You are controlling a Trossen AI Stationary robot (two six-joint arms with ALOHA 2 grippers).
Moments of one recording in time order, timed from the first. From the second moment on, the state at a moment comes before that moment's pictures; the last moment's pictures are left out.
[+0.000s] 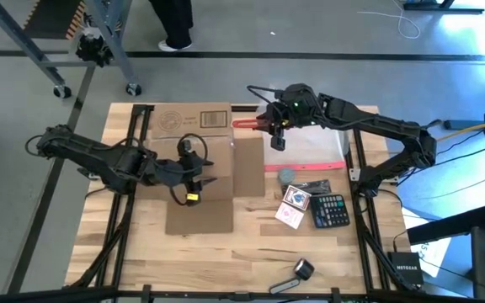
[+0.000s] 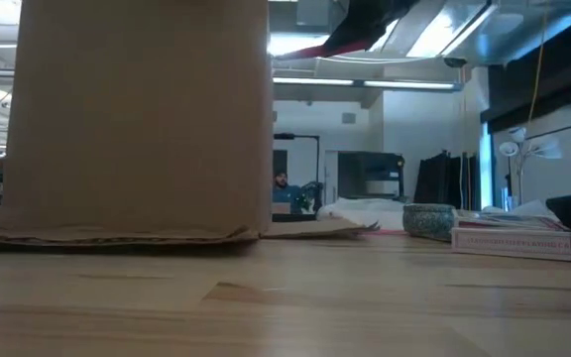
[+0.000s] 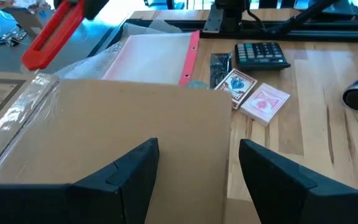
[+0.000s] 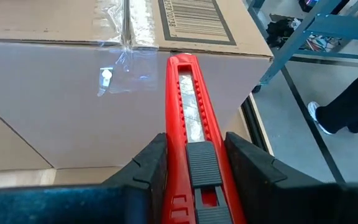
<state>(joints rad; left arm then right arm) -0.29 1.23 1.17 -0.57 -0.56 -0.20 -0.32 1.44 1.38 -0.53 -0.13 -0.29</state>
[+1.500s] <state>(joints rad) -0.15 1.36 1.17 -0.40 -0.58 -0.10 -0.30 1.49 1.38 -0.61 -0.40 -0.36</state>
